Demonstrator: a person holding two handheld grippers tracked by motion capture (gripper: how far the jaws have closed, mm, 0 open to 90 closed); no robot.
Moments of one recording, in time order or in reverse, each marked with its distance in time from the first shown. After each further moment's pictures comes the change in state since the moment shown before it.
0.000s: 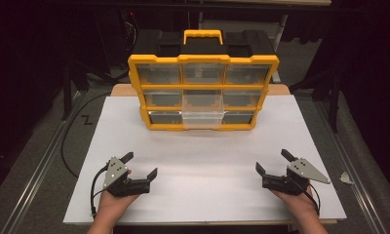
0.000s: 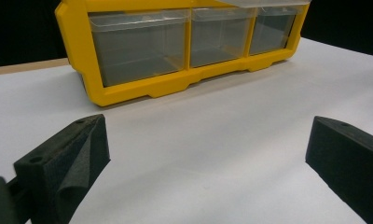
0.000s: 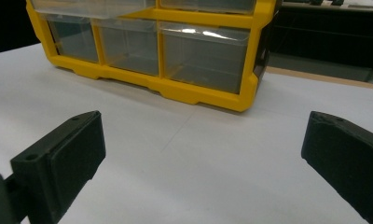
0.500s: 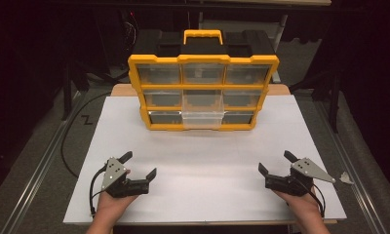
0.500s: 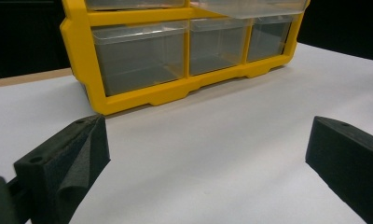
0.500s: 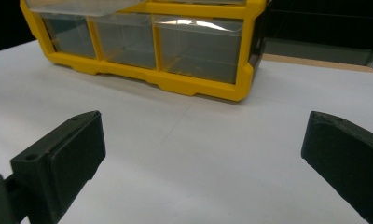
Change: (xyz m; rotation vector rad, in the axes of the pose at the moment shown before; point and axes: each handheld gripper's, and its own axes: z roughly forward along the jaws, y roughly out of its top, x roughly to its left) left arm -0.001 0.002 -0.004 -0.022 -0.001 0.018; right arm -0.004 0.005 -0.007 0.046 -0.016 0.053
